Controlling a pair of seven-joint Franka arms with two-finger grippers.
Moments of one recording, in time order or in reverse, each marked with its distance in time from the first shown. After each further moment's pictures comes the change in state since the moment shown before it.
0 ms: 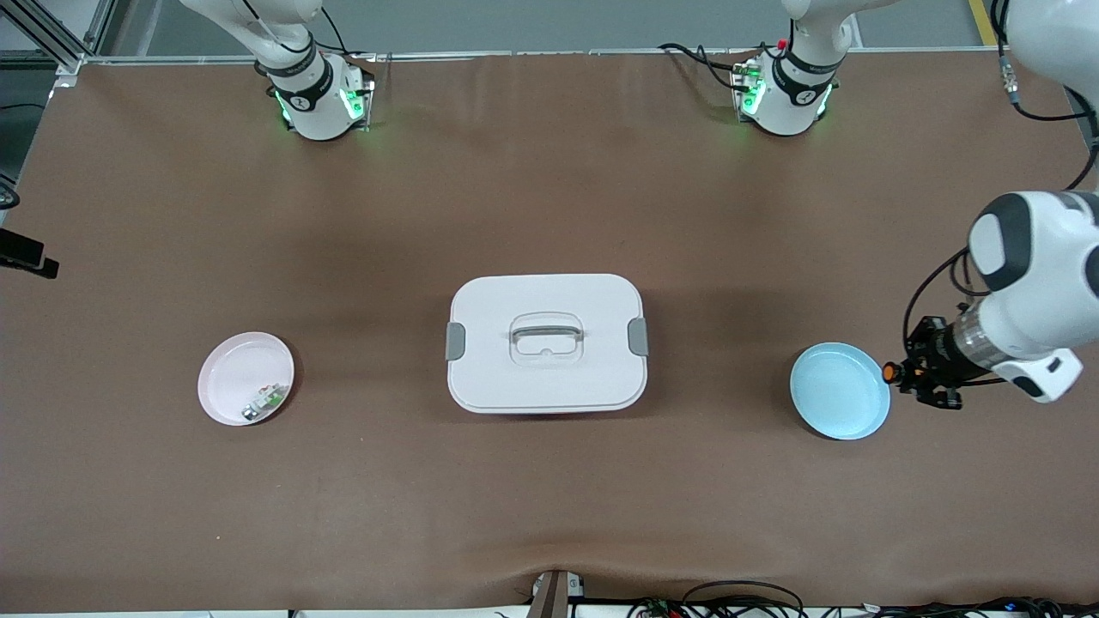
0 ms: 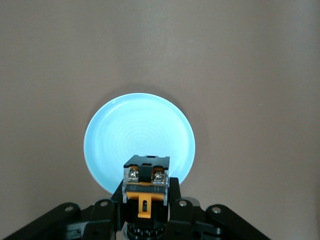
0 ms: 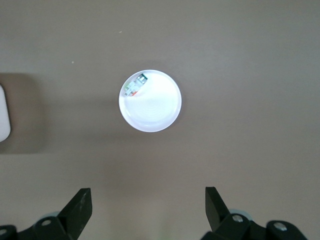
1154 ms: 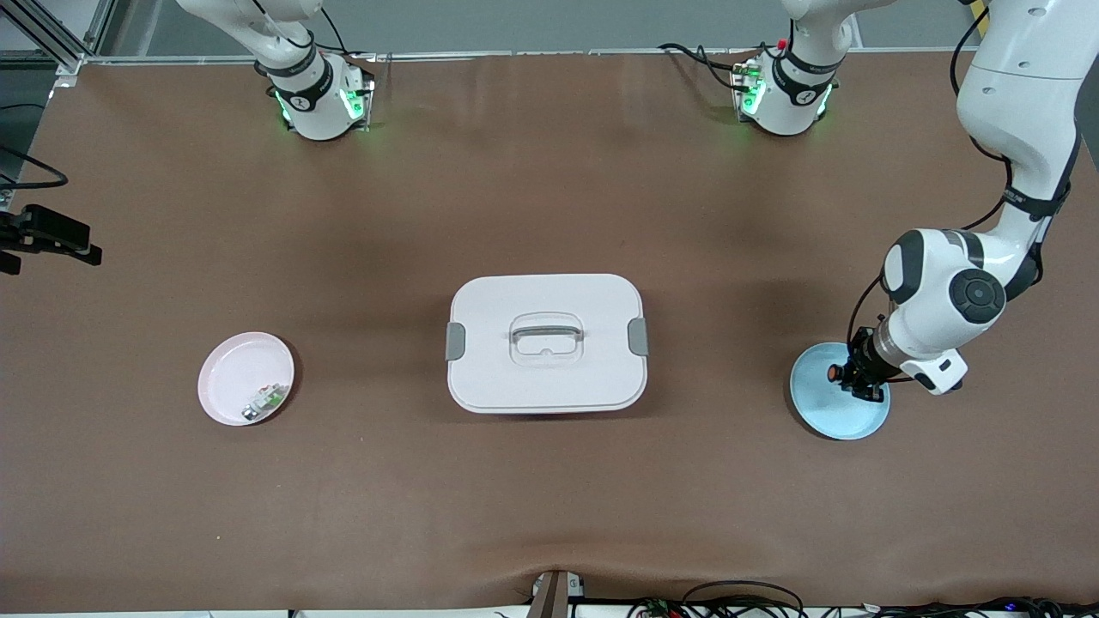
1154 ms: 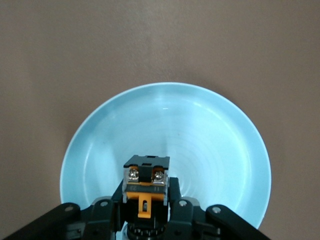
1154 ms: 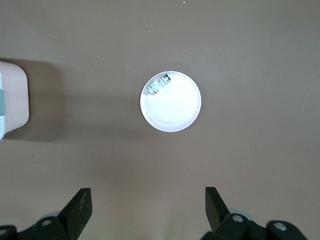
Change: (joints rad) left arm -0.003 0.157 0.031 -0.183 0.076 0.350 -0.013; right arm 0.091 -0.024 -0.006 0.000 -0.001 -0.014 0.000
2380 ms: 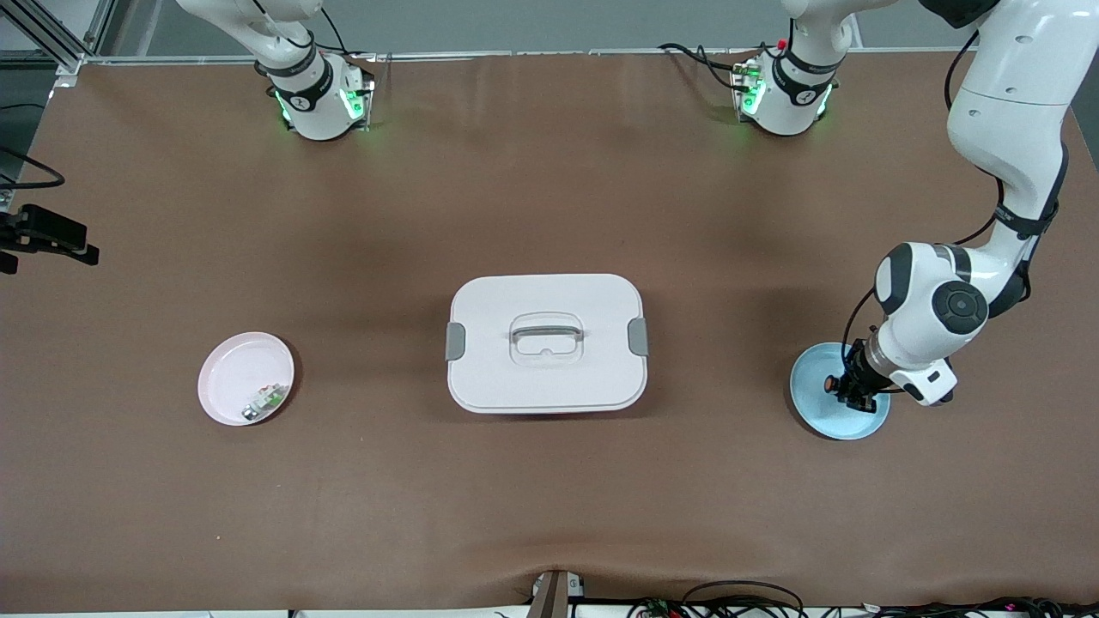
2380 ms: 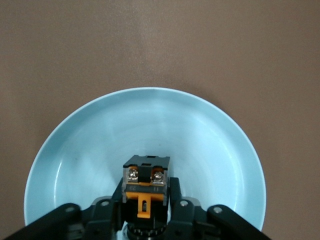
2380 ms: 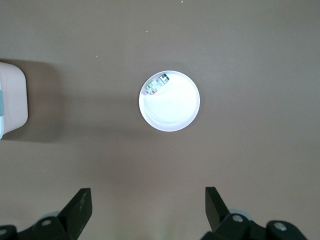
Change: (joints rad) left arm -0.029 0.061 0.031 0.049 0.063 0.031 -0.001; right arm 0.000 -0.001 -0.006 -0.004 0.001 0.001 0.000
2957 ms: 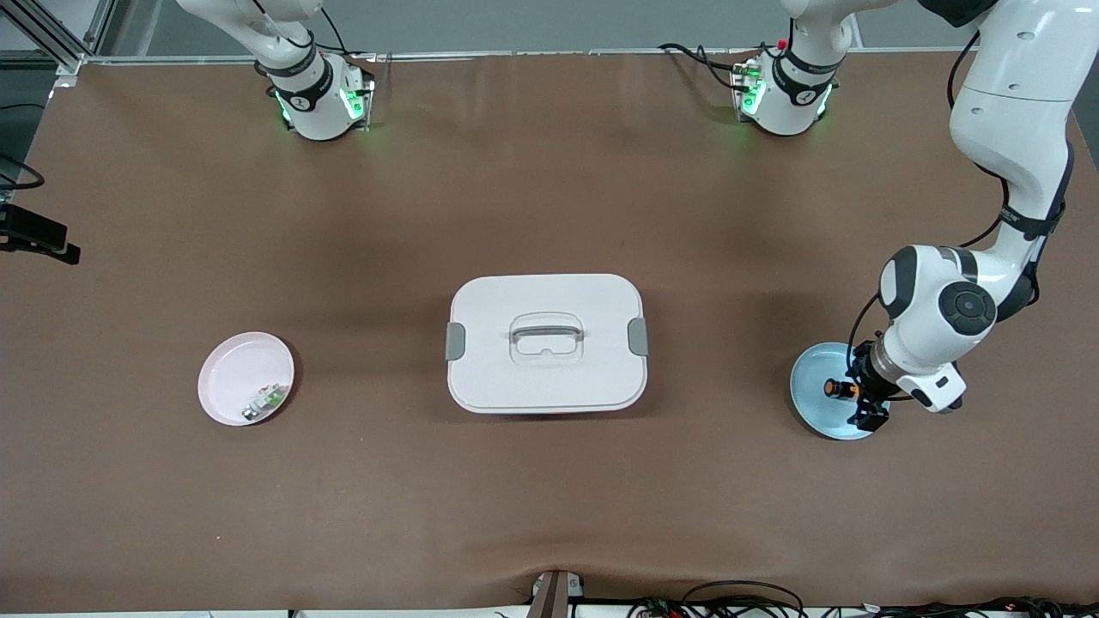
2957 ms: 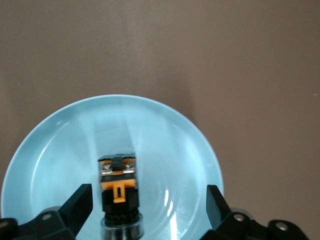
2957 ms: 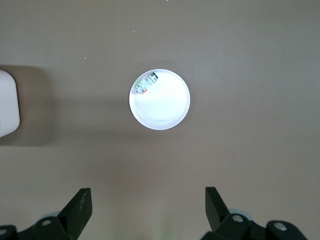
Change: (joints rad) left arm -0.006 -0.005 0.000 0.051 0.000 0.007 0.000; right arm -0.003 -0.007 -0.045 -0.001 0.001 -0.001 0.000
